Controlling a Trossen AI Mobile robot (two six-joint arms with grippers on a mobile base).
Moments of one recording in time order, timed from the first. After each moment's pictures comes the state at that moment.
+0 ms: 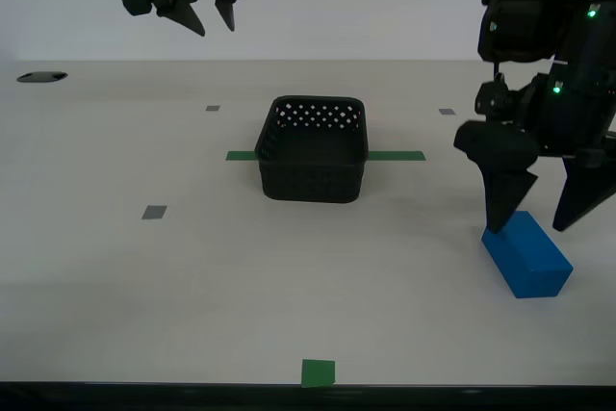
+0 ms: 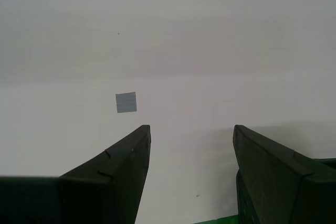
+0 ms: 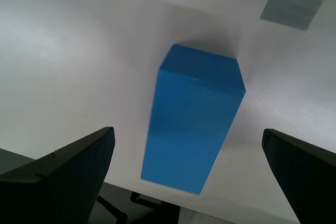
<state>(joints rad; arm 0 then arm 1) 0.45 1.67 0.74 -0.76 -0.22 0.18 -0.31 1.99 1.55 -0.51 0.04 -0.28</state>
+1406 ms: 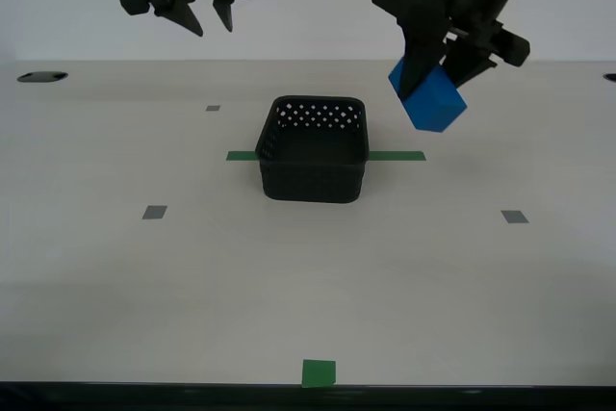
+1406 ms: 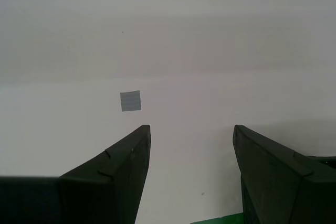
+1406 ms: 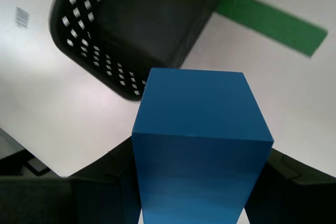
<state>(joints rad) 0.48 1.76 1.23 -0.82 -0.37 0.07 -0.31 1.99 1.55 -0.52 0.03 -0.27</state>
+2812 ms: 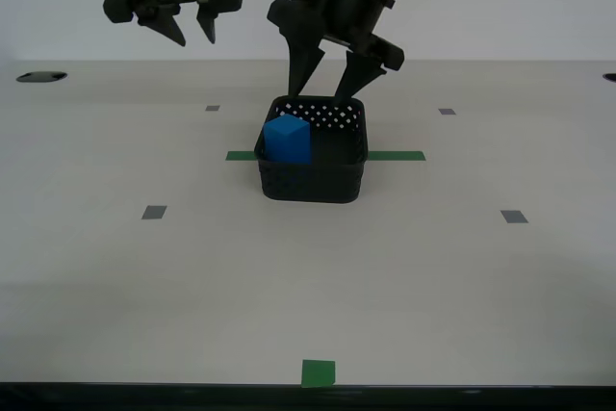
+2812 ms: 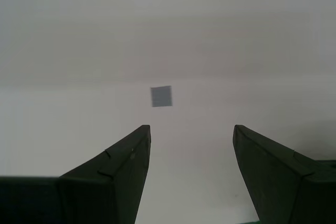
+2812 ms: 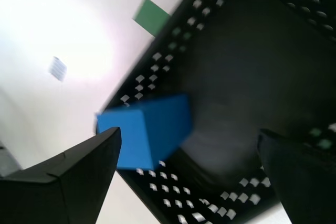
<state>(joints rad) 0.62 2.24 1.82 -0.93 -0.42 0.04 -0.26 1.99 1.50 -0.49 -0.01 -0.22</state>
